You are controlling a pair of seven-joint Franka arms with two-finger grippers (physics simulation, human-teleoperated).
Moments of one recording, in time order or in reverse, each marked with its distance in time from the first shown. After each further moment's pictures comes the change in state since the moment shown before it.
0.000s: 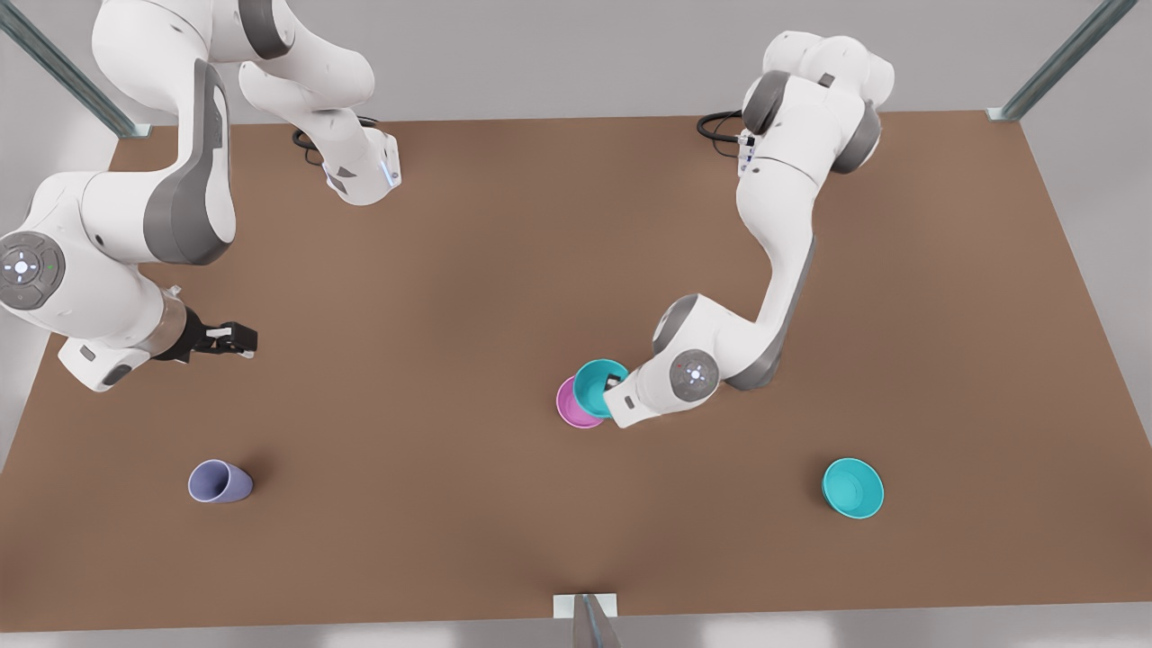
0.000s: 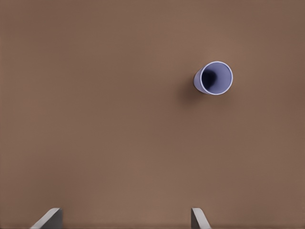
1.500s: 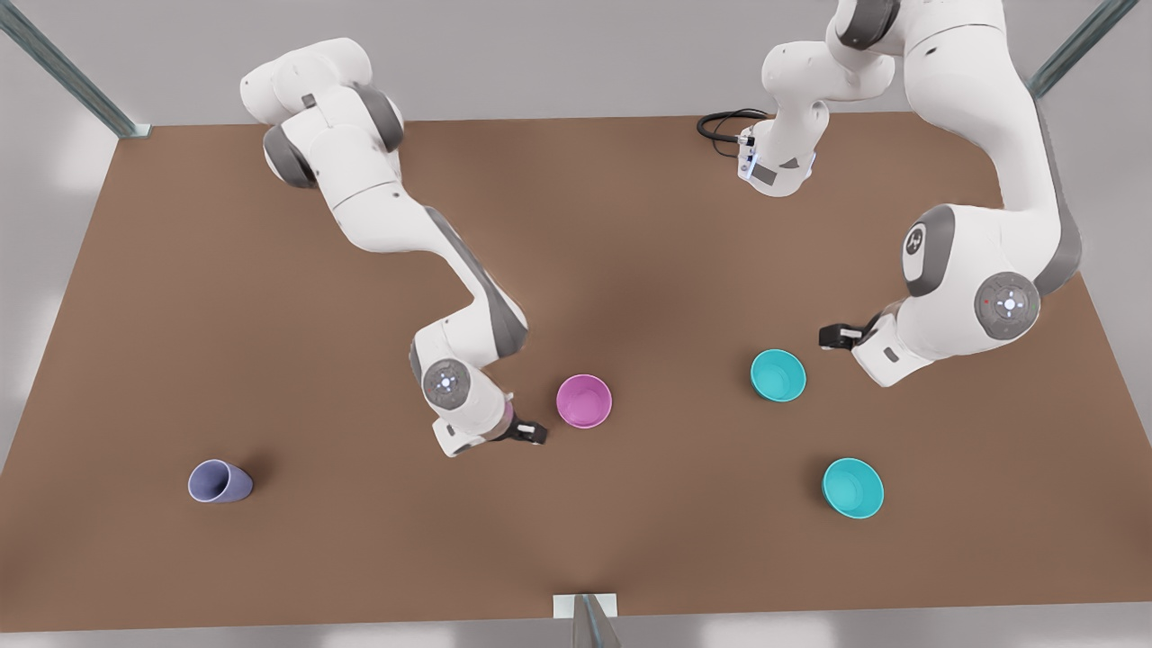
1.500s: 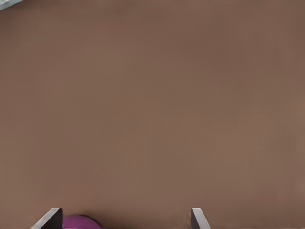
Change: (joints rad) left arm 0.414 -0.520 0.038 -0.350 0.148 -0.320 0.209; right arm 0.377 0.581 0.039 0.151 0.239 0.628 0.712
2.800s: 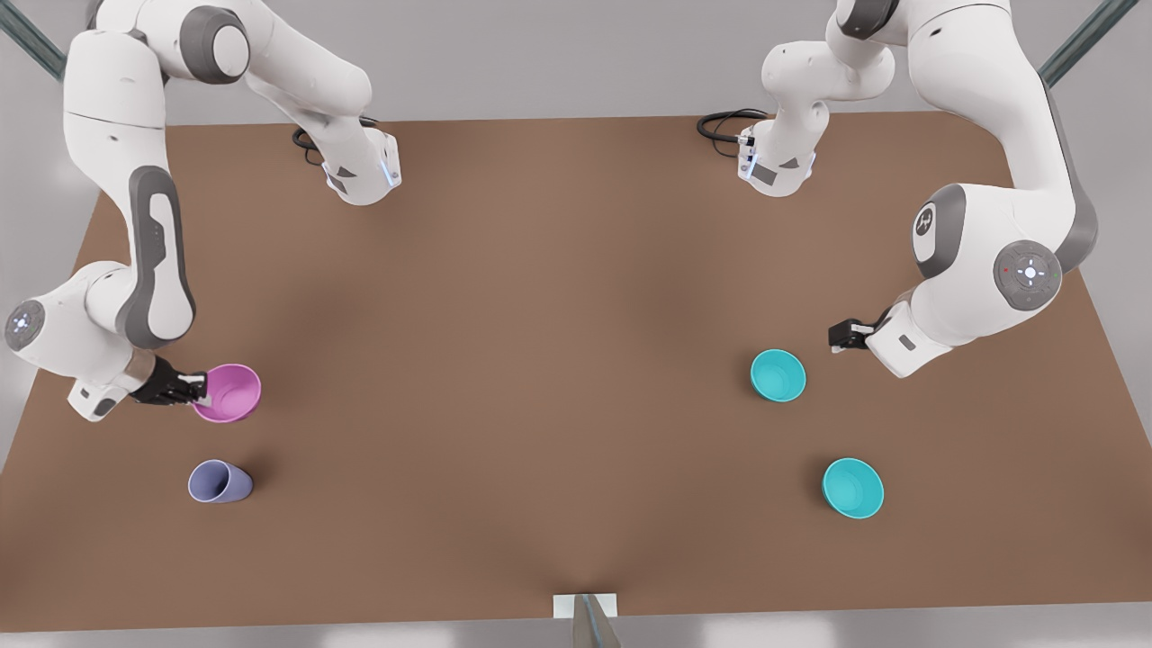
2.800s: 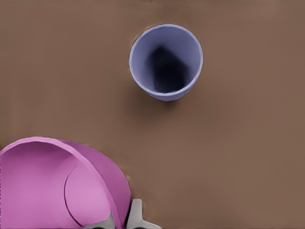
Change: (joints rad) left arm 0.003 -0.071 0.000 -0.004 0.007 0.062 0.001; right arm -0.714 -0.512 0.007 -0.685 0.017 0.066 -1.255
